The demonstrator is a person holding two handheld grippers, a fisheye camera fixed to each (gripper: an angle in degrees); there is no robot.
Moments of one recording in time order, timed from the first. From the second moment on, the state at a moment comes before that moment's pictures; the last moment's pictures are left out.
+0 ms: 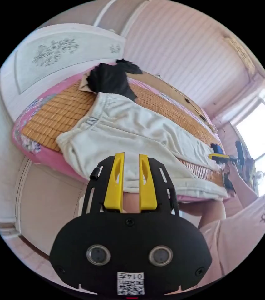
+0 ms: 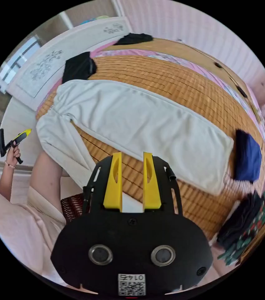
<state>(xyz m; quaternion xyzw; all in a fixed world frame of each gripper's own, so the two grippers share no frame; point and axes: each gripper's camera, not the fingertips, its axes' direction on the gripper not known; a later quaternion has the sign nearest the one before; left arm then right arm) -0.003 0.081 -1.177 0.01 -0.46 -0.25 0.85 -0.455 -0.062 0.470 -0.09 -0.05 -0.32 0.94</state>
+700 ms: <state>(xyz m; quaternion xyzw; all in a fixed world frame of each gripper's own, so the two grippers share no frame) 0.038 -0.030 -0.810 -0.33 -0.37 0.03 0.87 -0.166 -0.028 0.317 0.07 -0.26 -0.12 0.96</state>
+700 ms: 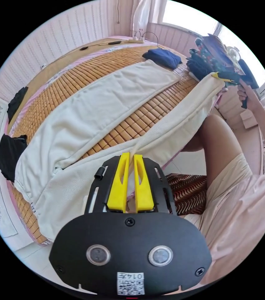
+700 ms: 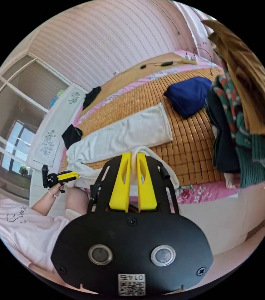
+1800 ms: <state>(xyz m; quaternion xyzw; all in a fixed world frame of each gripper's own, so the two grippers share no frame) -0.088 0.294 -1.330 0.23 -0.32 -0.54 0.74 0.001 0.088 0.353 -0.11 -0.17 0.05 0.98</state>
